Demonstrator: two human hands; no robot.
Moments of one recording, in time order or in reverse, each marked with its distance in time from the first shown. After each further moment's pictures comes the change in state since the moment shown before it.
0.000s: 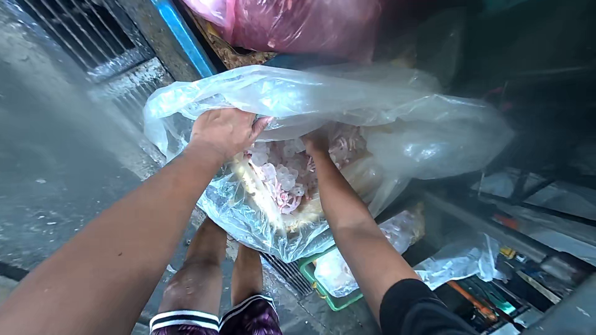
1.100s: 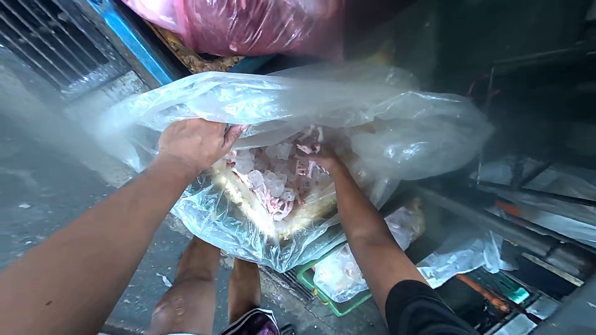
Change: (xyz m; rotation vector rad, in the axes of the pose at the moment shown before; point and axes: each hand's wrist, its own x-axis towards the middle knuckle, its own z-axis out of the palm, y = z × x) left_hand 0.000 0.003 0.004 0.055 0.030 -0.005; right_hand 0.030 0.134 0.001 0.305 -0.283 -0.087
